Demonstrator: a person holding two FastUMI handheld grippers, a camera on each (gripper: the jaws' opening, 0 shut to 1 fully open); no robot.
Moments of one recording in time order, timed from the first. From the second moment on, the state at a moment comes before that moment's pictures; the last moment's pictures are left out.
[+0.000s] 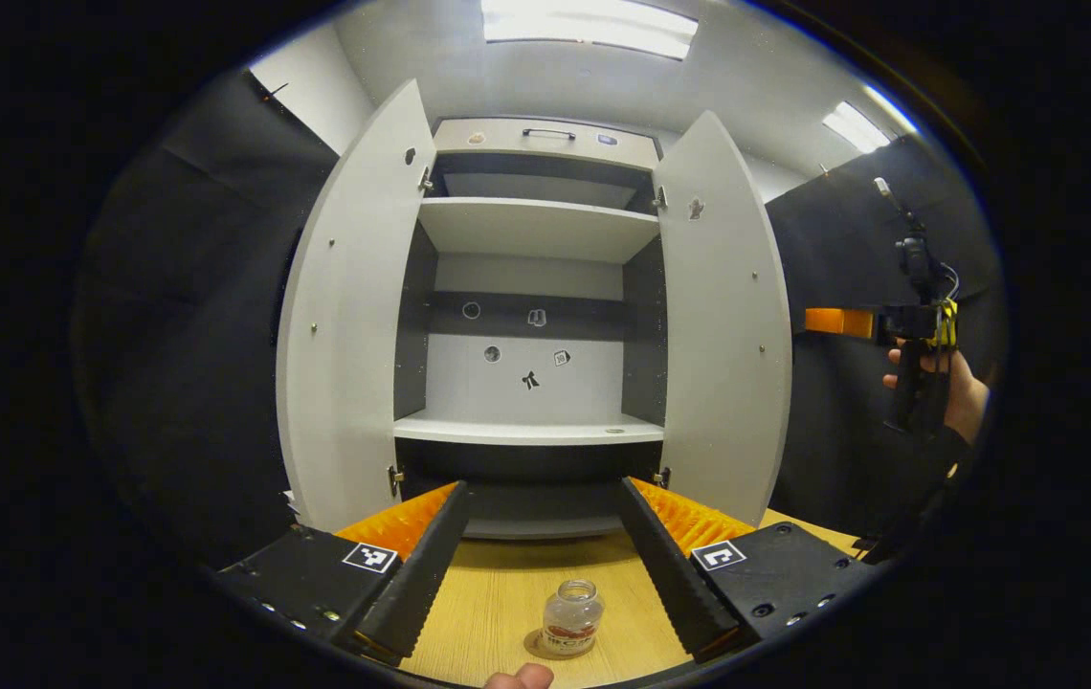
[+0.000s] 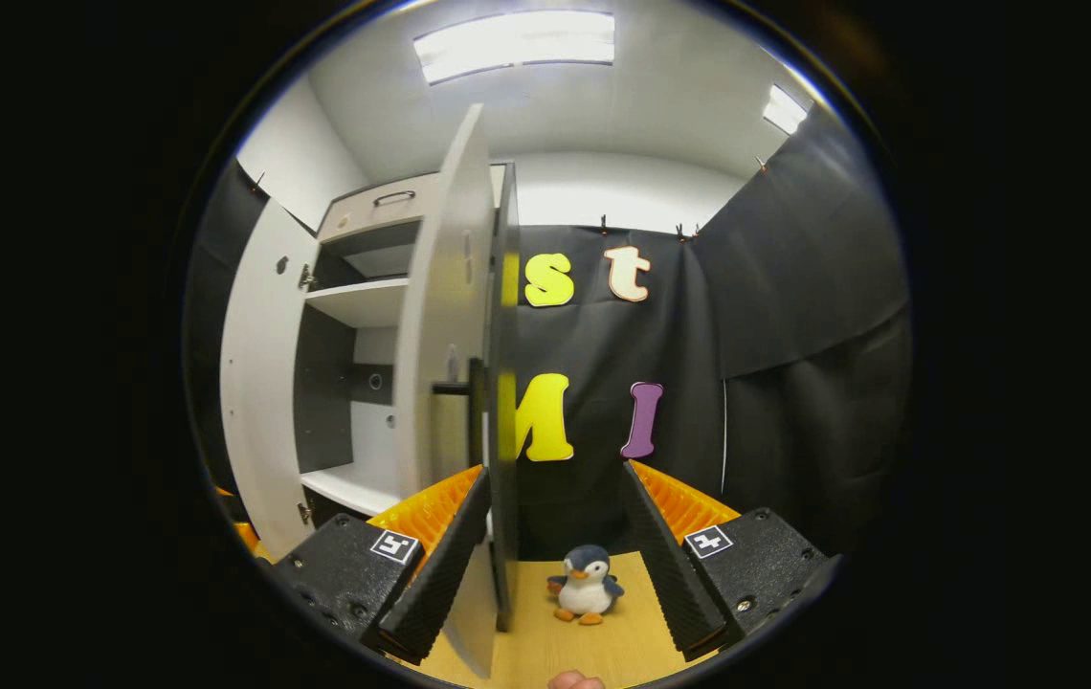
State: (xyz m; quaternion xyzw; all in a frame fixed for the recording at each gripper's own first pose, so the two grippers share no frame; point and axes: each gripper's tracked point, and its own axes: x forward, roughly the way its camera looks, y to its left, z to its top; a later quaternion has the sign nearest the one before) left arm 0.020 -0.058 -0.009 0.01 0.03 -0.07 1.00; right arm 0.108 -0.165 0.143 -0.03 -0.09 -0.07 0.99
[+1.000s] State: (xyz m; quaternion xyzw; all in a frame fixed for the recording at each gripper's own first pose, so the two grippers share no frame) left arm 0.011 -0.037 -0.007 0.02 0.02 -0.06 1.00; right arm 0.136 -0.087 0.150 -0.05 -0.09 -0.02 0.99
